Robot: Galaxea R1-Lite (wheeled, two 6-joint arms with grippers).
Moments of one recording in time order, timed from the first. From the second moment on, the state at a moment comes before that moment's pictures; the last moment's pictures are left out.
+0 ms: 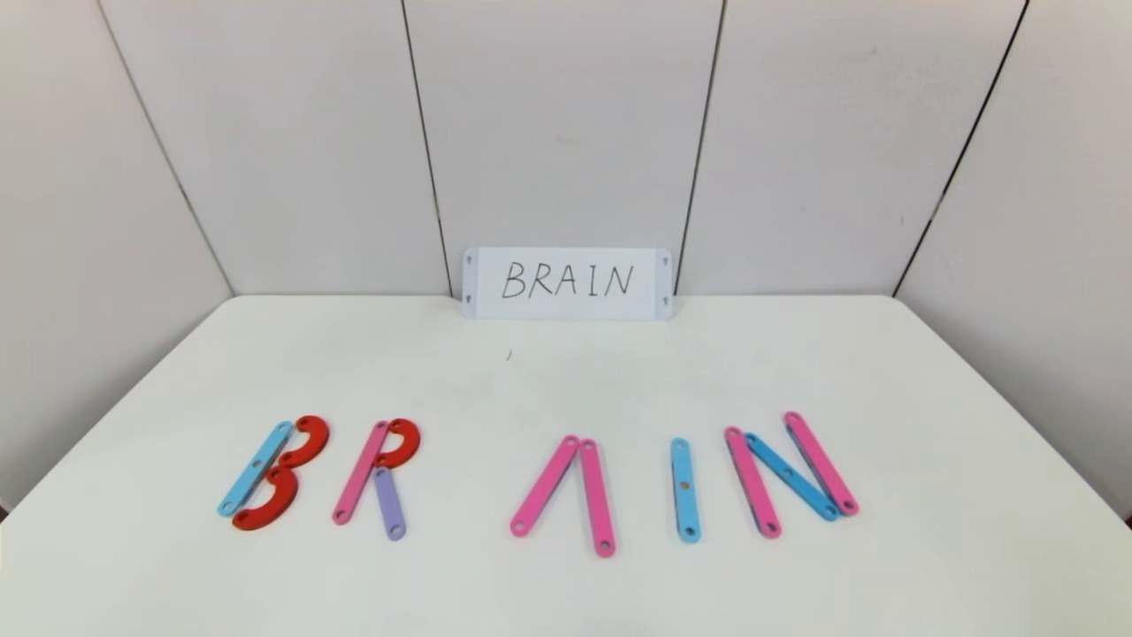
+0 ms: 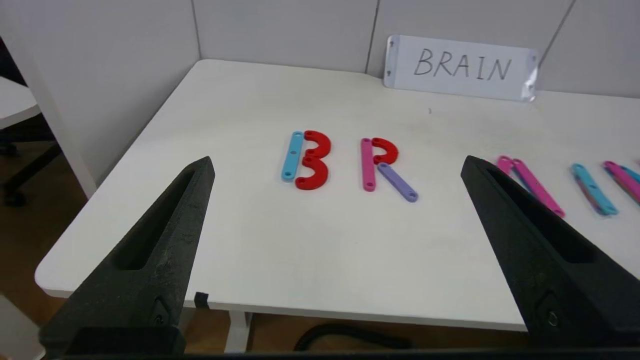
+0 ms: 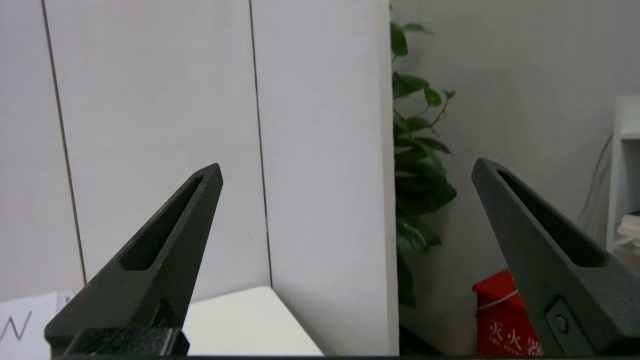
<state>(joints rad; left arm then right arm) 0.00 0.00 -0.64 0.57 0.05 -0.10 0.00 0.00 -0.41 -0.24 -0.42 -0.20</state>
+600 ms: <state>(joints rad) 0.00 0.00 -0.25 0.27 0.01 -0.09 0.00 0.00 0.00 -0.38 -0.20 -0.15</state>
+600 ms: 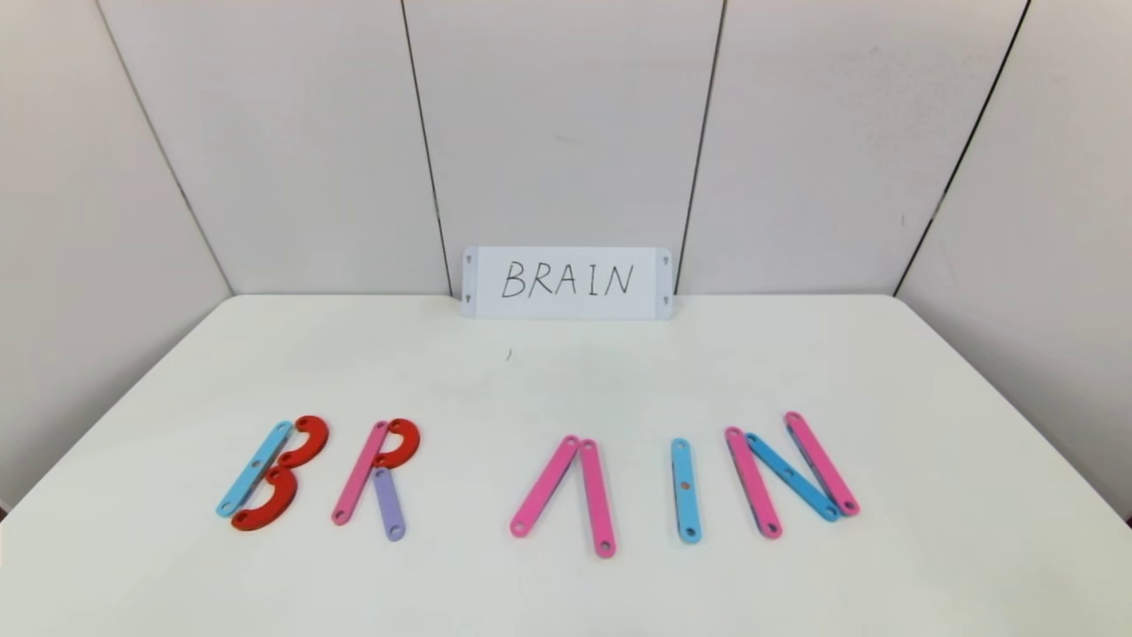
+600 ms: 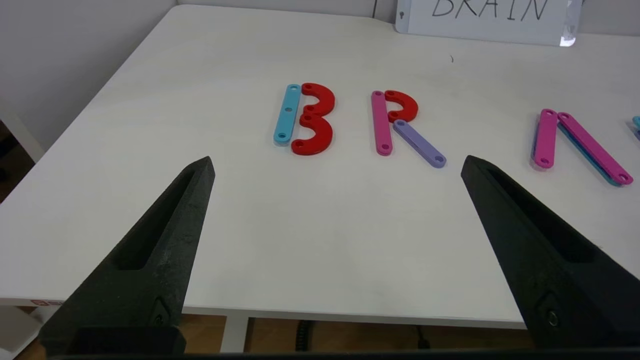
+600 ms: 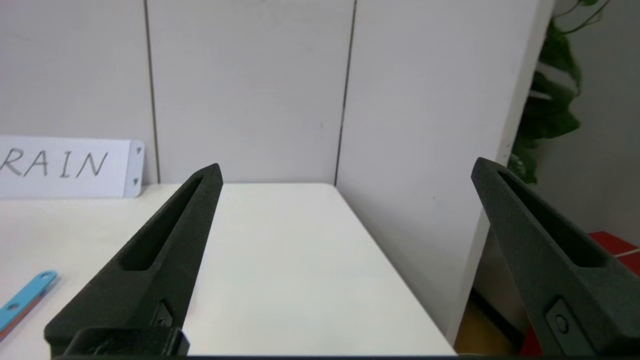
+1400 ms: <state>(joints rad) 0.00 0.00 -0.08 0.04 0.02 0.00 0.00 0.00 0.00 -0.32 -0.08 -0.14</state>
